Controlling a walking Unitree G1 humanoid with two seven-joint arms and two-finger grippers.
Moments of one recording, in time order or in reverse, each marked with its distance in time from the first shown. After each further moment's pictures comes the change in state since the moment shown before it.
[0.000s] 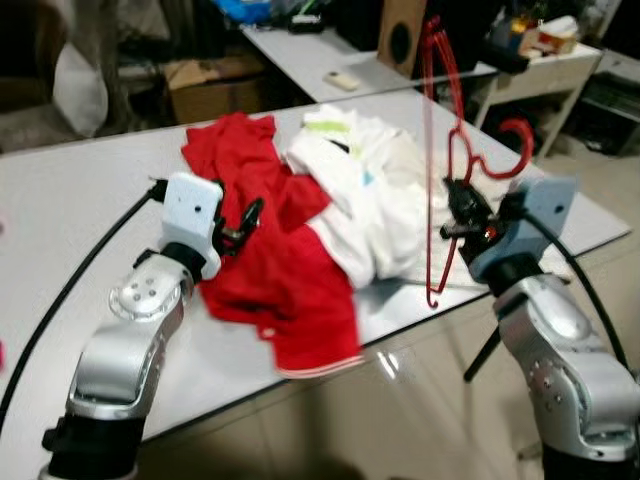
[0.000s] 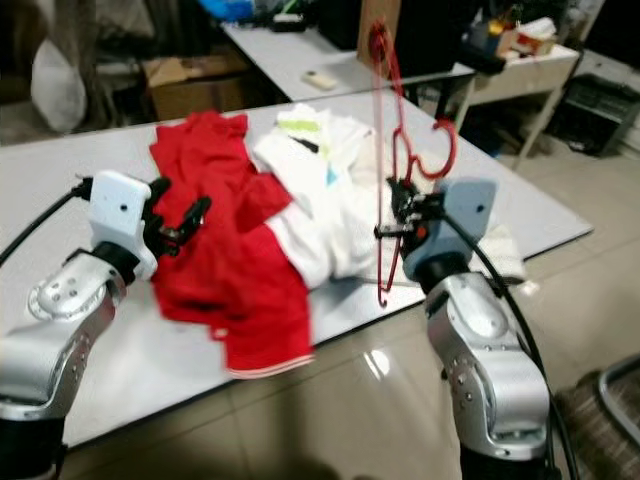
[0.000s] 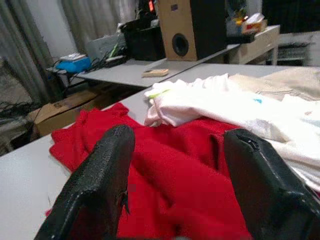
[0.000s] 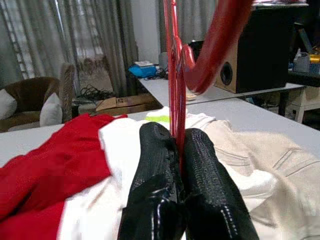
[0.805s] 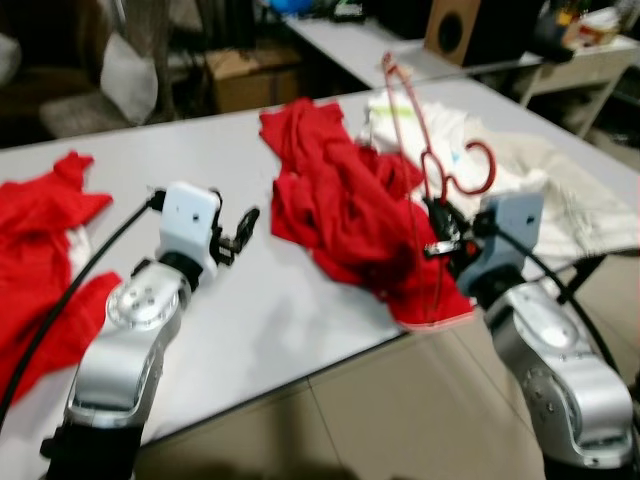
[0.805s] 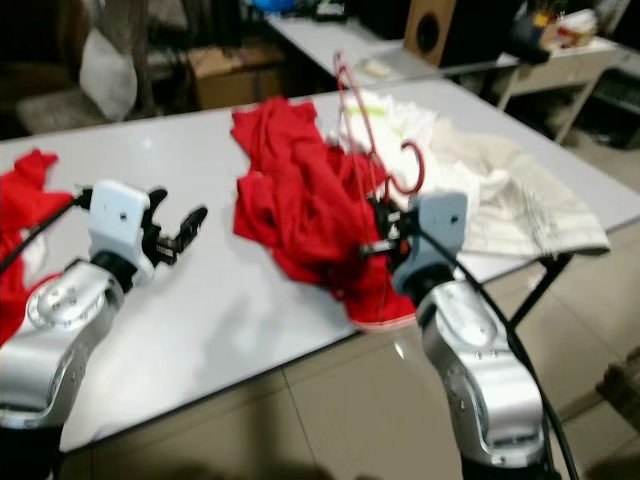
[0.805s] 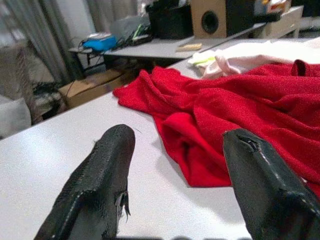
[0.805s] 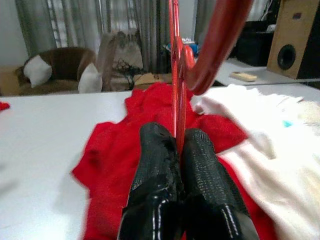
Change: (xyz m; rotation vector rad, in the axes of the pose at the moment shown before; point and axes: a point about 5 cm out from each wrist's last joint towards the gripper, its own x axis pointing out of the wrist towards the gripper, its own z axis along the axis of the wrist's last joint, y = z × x) left arm -0.005 0.001 -0.011 -0.005 0.040 0.016; right arm -0.004 0.009 -0.014 -0.066 0.076 0.086
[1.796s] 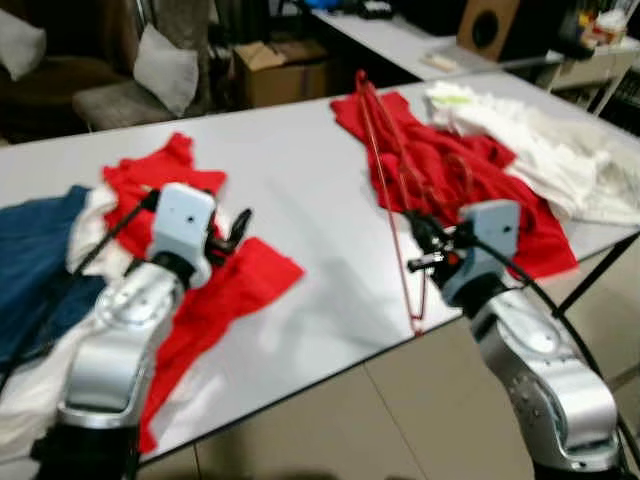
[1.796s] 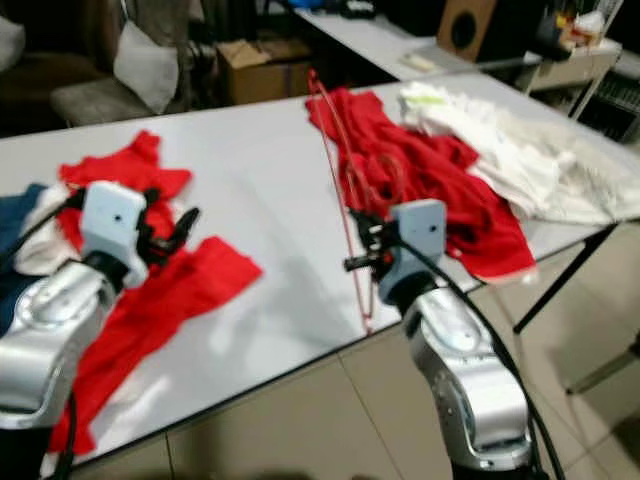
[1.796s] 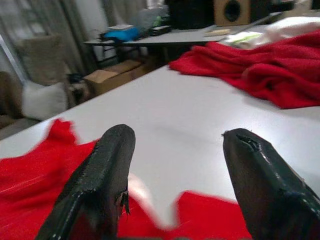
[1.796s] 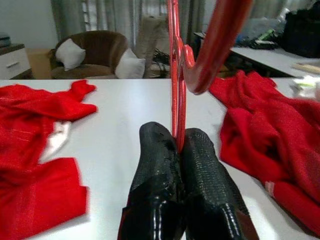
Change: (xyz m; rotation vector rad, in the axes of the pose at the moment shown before) left arm -0.005 0.010 -0.004 0.058 0.027 0.018; right arm 0.002 0.012 -0.009 -0.002 0.035 0.063
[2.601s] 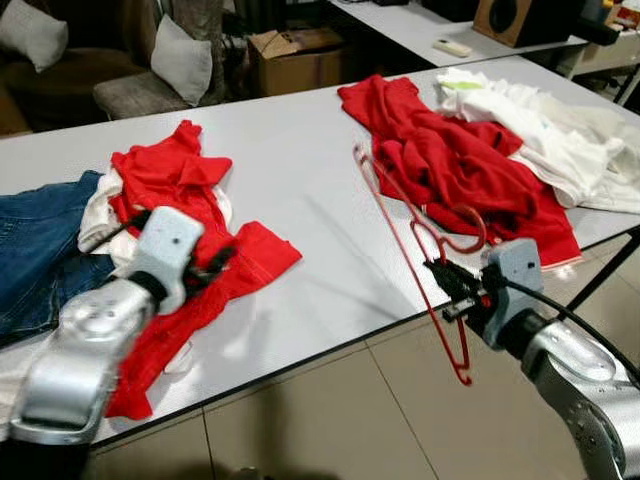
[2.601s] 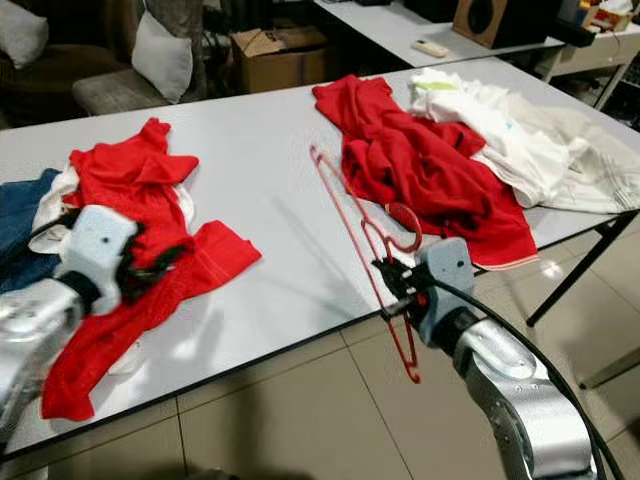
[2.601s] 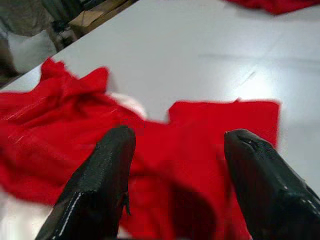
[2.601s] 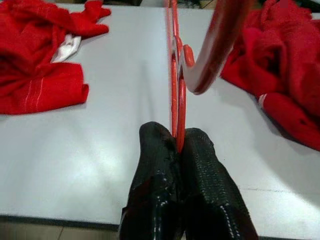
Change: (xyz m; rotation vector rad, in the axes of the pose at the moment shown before) left arm -0.023 0.019 -0.022 0.071 0.240 -0.098; right arm -0.037 -0.038 -0.031 -0.062 0.236 0.108
